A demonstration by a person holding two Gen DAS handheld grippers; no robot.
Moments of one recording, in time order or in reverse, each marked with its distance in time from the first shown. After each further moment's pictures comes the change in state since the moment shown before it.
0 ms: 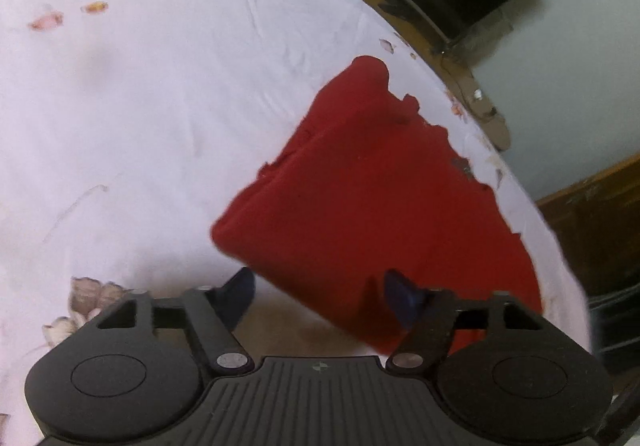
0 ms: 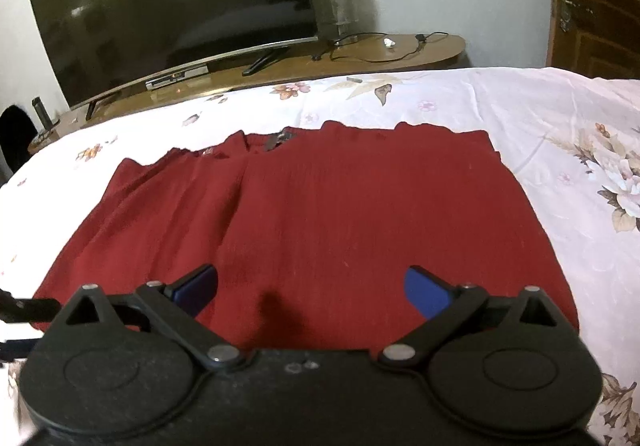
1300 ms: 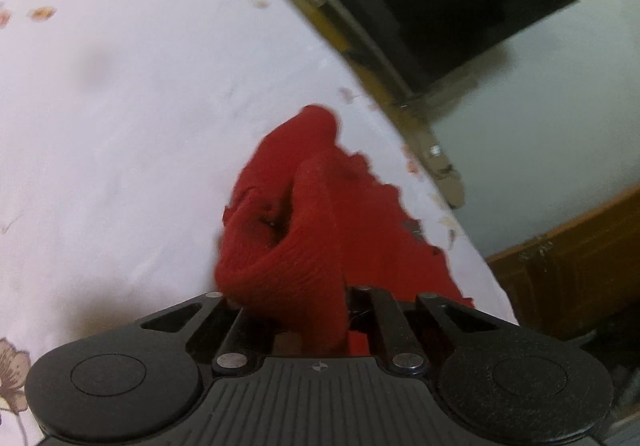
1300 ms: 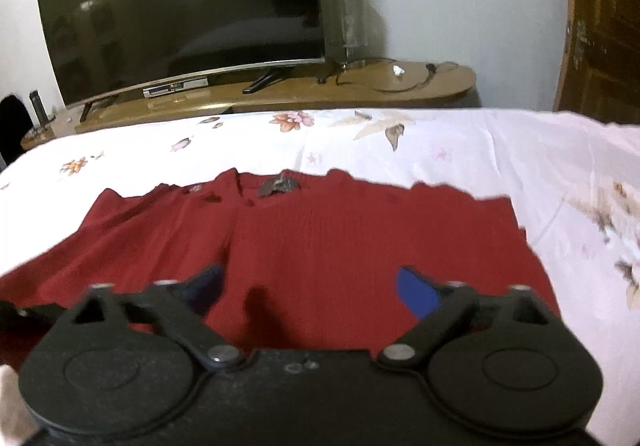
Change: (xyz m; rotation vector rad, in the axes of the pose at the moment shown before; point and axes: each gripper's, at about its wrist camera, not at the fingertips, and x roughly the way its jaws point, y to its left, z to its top) left arm 0.024 -0.022 0.014 -0.048 -0.162 -0.177; right arm 0.035 0.014 0.040 -0.095 -0.048 -0.032
